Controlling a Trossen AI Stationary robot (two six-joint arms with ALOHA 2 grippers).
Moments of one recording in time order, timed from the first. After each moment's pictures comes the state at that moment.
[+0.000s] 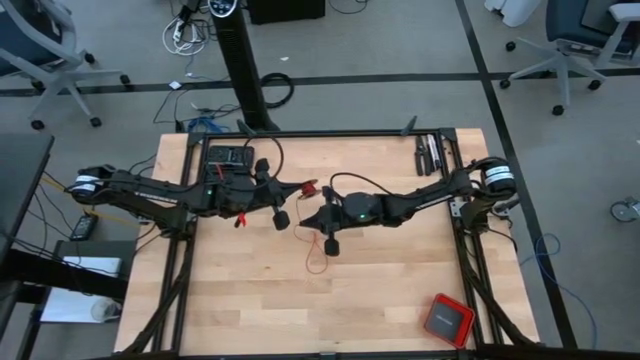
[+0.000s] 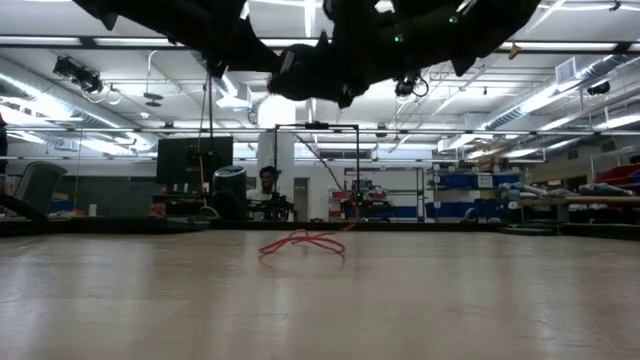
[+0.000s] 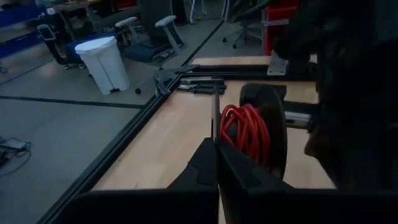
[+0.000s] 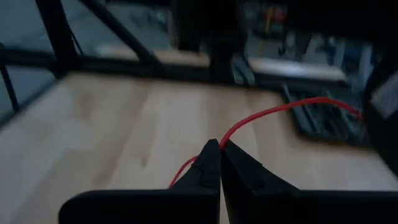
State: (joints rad) left arm -0.05 1.17 0.70 0.22 -0.46 0.05; right arm 0.10 1.76 0.99 0.50 0.08 -0.07
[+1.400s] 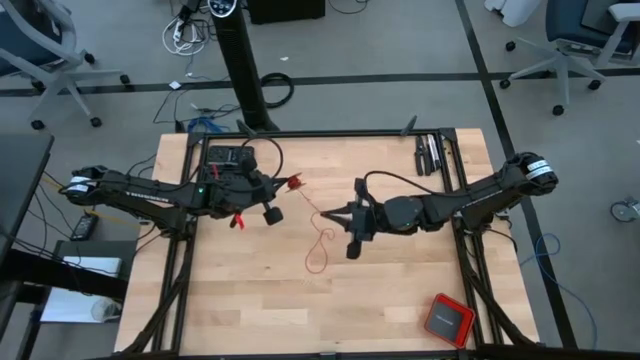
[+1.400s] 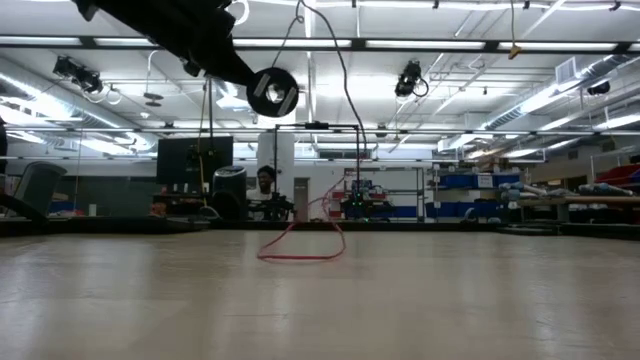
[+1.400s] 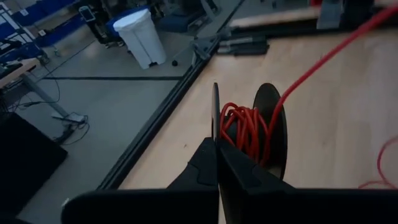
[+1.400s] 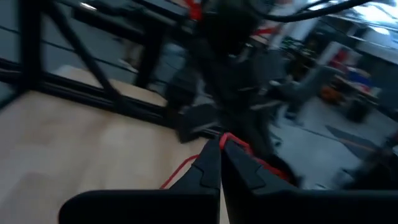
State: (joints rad) left arm -0.05 1.09 0.70 0.00 -0.63 0.05; right arm 0.29 1.42 1.03 0.26 0.44 -0.33
